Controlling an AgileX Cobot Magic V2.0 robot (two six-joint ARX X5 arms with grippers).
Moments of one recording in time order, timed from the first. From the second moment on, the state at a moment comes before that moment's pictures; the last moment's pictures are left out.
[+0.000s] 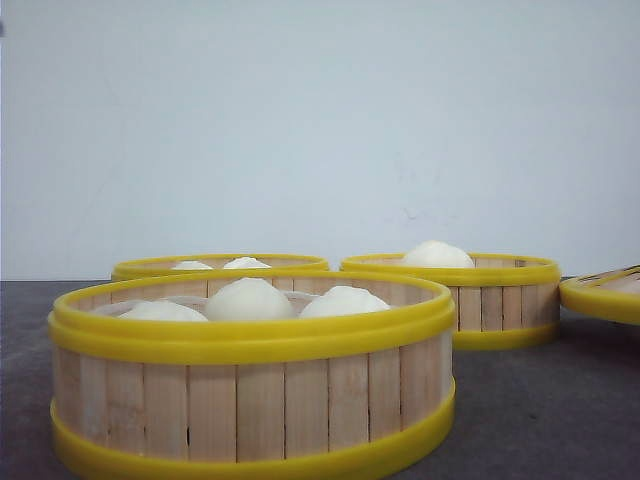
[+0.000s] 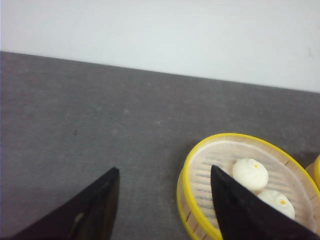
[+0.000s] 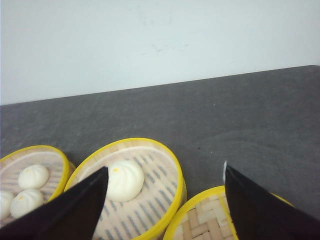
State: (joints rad) left arm -0.13 0.90 0.88 -0.31 -0.06 -0.17; right arm 0.05 0.72 0.90 -0.44 -0.12 0.23
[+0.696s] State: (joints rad) left arm -0.17 1.82 1.44 -0.66 0.02 -0.15; right arm 0.09 0.75 0.90 -0.43 -0.12 0.23
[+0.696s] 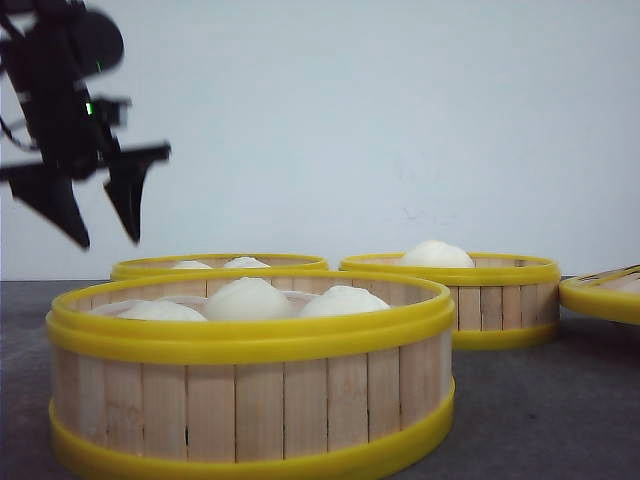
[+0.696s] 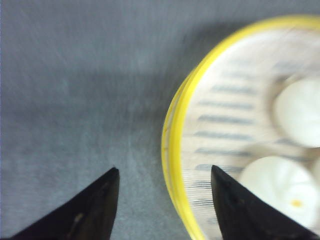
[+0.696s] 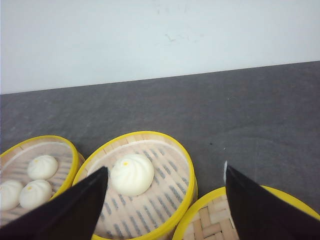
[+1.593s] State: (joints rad) left arm -0.17 1.90 1.45 -0.60 0.03 -0.18; right arm 0.09 0.75 0.90 -0.46 -0.12 0.23
